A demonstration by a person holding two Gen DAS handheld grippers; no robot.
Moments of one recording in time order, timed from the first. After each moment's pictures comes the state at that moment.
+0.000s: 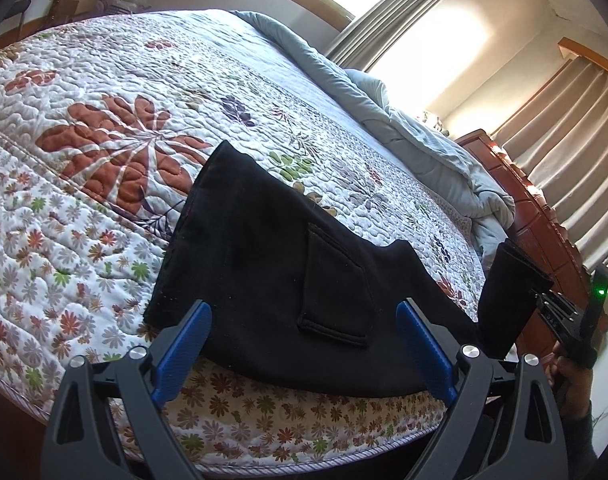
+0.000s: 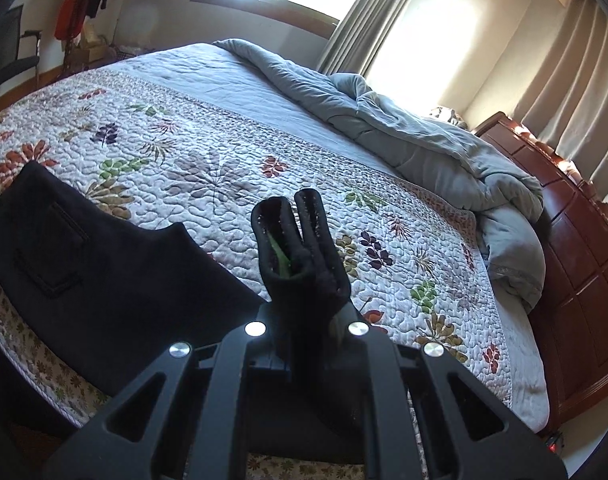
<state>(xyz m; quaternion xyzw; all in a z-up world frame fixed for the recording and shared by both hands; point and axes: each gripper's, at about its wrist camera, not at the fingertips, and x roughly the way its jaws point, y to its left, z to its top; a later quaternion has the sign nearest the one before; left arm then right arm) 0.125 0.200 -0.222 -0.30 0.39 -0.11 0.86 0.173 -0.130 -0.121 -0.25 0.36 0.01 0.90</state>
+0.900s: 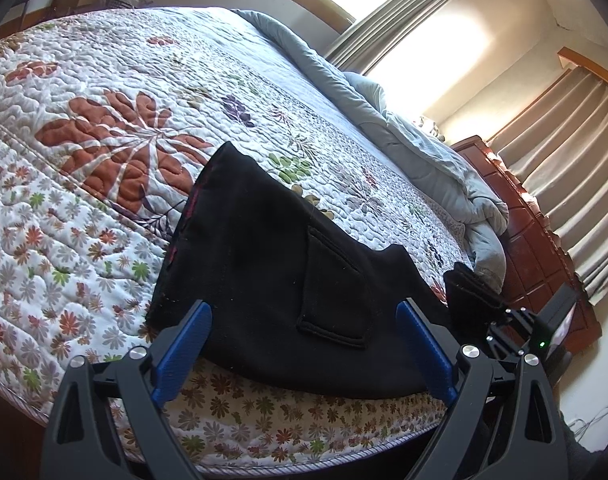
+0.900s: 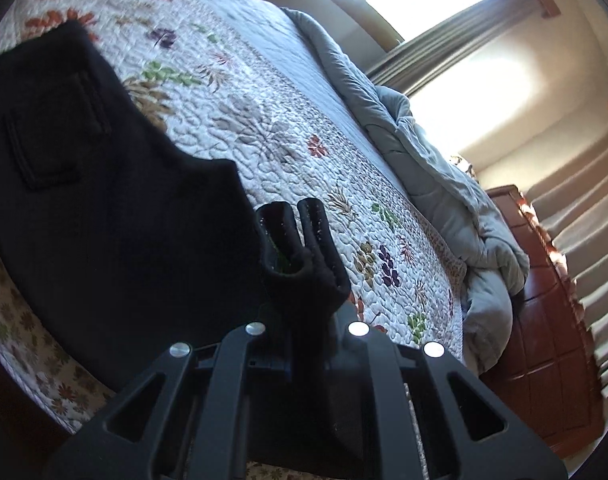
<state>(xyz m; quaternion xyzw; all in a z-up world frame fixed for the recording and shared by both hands) 0.121 0.205 -0.222 -0.31 0.39 -0.12 0.86 0.163 -0.067 -0.203 -0.43 0.34 0.02 0.83</state>
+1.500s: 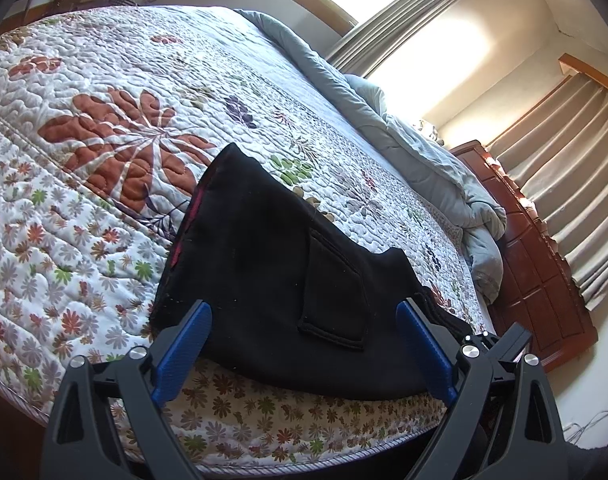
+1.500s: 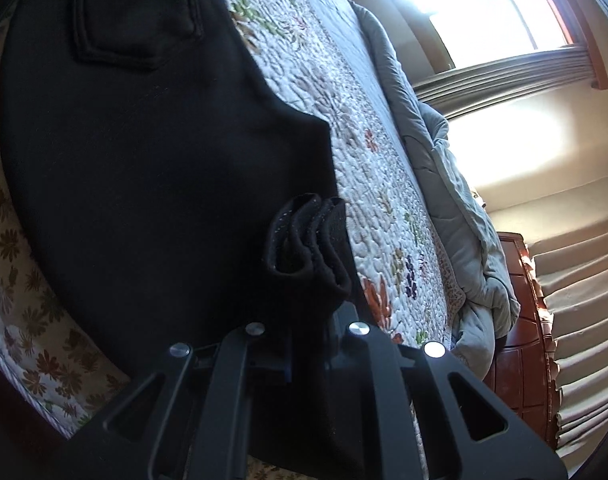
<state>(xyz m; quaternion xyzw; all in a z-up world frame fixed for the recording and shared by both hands) 0.118 0.208 -0.221 -0.32 0.38 -0.12 0.86 0.145 -0.046 -0.273 -0.53 0.35 0.05 0.77</state>
